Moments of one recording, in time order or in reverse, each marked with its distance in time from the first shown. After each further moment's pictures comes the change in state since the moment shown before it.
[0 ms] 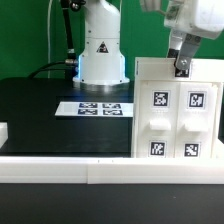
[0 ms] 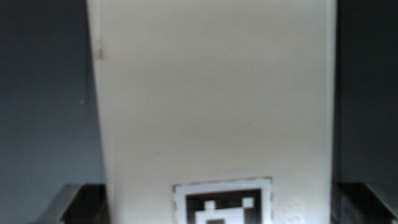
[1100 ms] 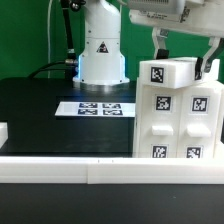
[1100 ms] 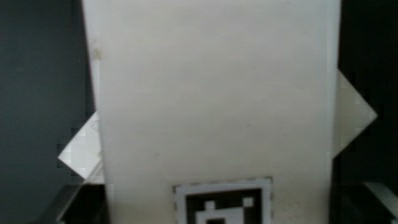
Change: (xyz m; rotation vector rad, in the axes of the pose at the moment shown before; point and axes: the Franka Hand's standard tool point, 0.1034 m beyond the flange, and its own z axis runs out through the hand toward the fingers) arm 0.003 0.013 0.000 -0.066 -0.006 -0.736
